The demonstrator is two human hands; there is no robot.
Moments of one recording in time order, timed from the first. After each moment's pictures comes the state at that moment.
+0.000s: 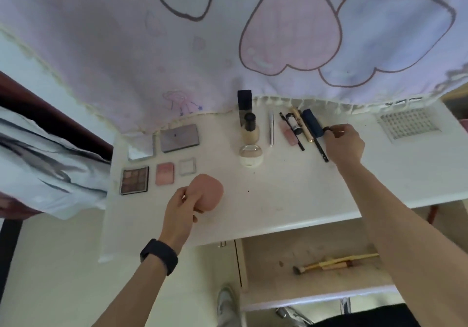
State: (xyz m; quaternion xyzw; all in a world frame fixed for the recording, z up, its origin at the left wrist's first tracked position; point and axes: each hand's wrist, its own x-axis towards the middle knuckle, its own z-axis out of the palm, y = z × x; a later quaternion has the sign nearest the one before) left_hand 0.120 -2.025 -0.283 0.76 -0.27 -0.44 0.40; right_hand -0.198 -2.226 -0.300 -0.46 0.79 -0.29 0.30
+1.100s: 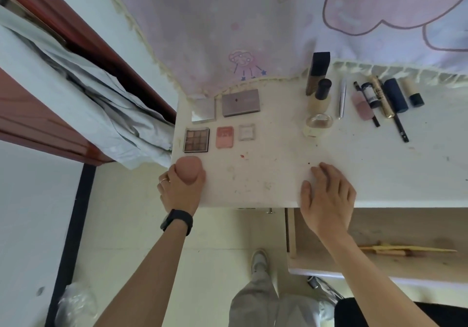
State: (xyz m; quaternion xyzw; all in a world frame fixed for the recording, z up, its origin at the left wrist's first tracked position) left_hand 0.231 -1.959 -0.311 0.94 -0.25 -0.14 0.19; right_hand -0.070 -2.023 -0.369 -0.75 0.63 -0.20 0.06
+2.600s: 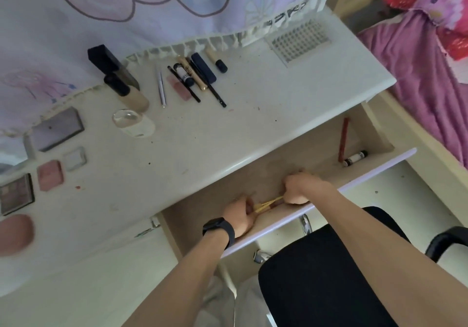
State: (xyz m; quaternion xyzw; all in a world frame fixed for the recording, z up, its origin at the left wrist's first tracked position) left_hand -0.132 -1.995 -0.428 0.61 -0.62 -0.49 -0.10; right_hand -0.332 -2.046 -0.395 -0.60 0.61 0.33 0.39
